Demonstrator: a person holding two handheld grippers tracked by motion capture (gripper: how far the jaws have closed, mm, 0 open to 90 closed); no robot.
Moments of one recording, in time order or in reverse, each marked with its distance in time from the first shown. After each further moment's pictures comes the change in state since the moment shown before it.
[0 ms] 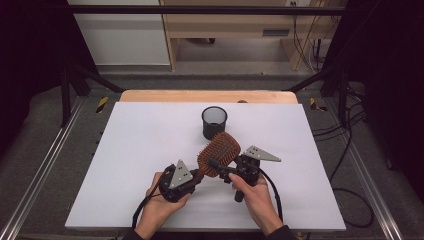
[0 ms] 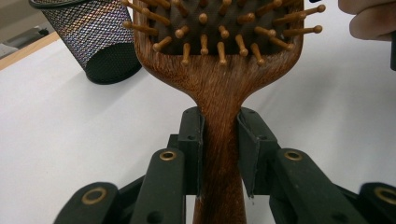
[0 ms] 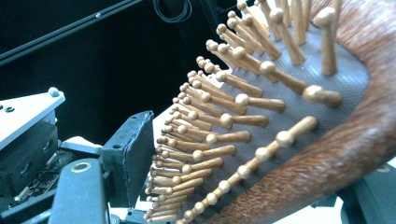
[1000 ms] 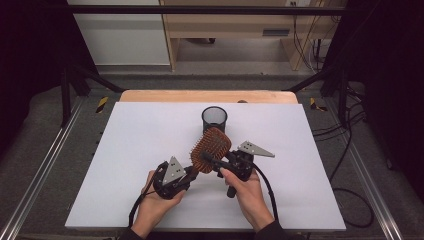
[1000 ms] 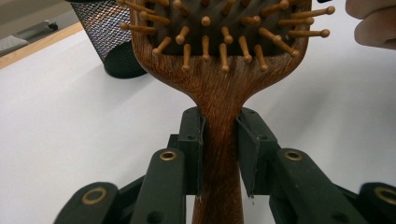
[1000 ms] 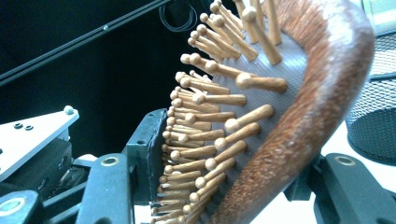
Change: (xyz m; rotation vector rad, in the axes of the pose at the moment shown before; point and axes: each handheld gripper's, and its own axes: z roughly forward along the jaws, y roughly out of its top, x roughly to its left) left arm 0.014 -0.004 -0.008 -0.014 0.027 -0.050; right arm 0.008 0.008 0.018 -0.028 0.026 0.032
